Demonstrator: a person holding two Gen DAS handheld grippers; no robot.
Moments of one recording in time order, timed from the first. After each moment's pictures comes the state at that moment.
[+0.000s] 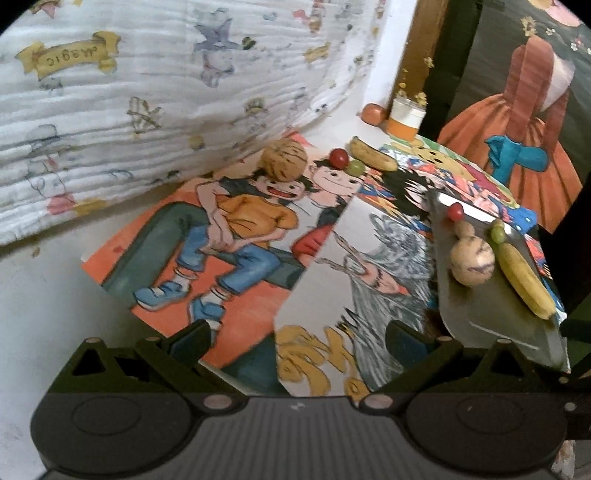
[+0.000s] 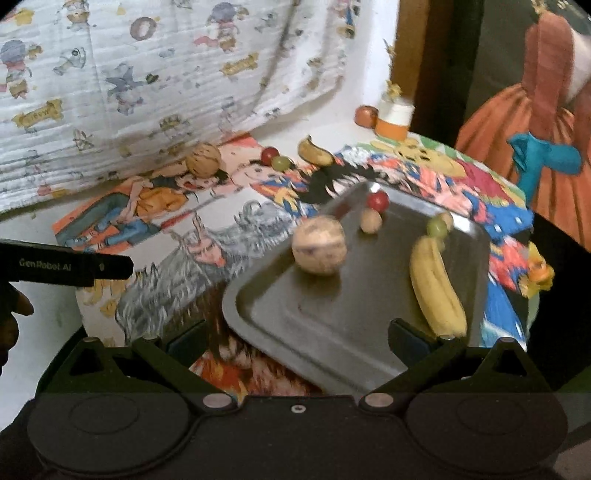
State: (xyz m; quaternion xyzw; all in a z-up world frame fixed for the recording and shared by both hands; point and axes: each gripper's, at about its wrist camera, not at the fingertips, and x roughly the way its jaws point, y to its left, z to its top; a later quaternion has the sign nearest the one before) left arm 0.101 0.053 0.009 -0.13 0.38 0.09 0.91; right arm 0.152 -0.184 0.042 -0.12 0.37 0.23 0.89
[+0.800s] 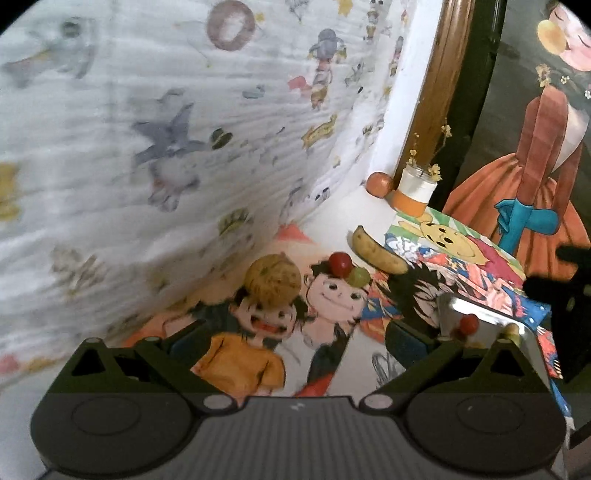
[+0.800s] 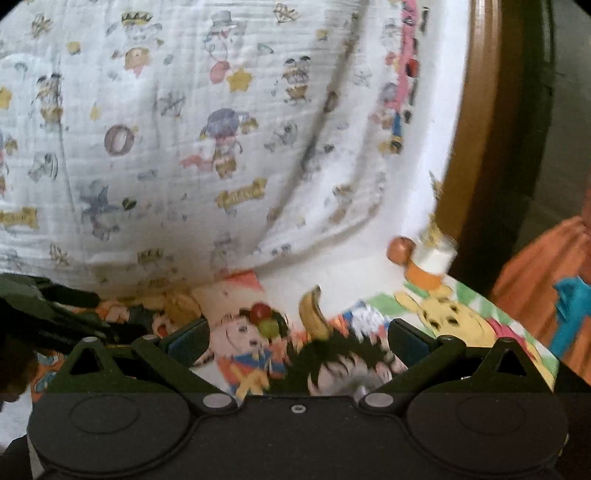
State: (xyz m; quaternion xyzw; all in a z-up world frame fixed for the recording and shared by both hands) left arm 0.209 0.077 0.041 -0.13 0.30 0.10 0.94; right arm 0.315 -0.158 0.115 -0.15 0.23 0.35 0.89
